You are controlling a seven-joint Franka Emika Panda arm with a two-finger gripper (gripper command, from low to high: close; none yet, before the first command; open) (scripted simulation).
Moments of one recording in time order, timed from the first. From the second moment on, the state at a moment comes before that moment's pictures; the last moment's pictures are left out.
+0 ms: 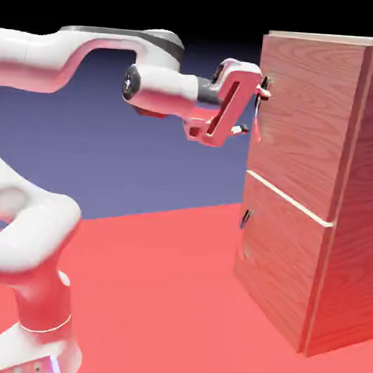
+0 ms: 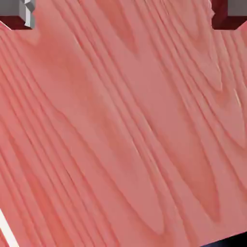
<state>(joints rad) -0.55 -0.81 0.66 -2.46 1.94 3.04 1.44</state>
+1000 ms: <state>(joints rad) -0.99 -0.85 1.08 -2.17 2.90 3.01 1.76</state>
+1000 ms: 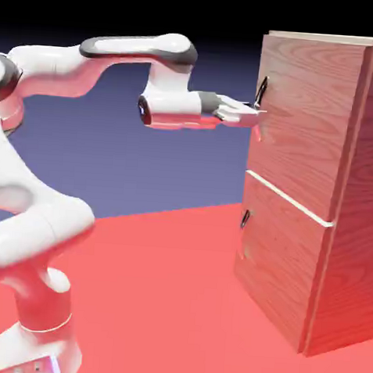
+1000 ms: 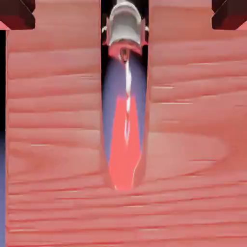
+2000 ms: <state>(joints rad) -0.17 -1.08 0.12 -2.81 1.87 2.42 2.11</state>
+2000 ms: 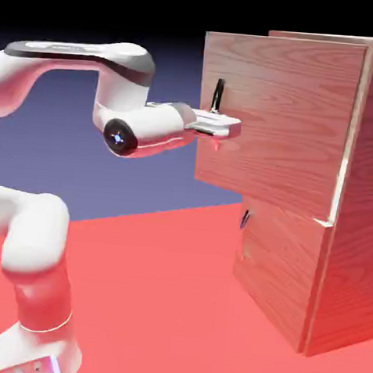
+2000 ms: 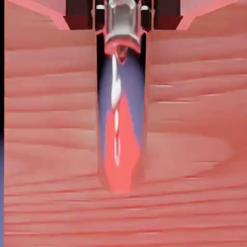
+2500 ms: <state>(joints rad) -0.27 -1.07 -0.30 -2.80 1.36 1.89 2.18</state>
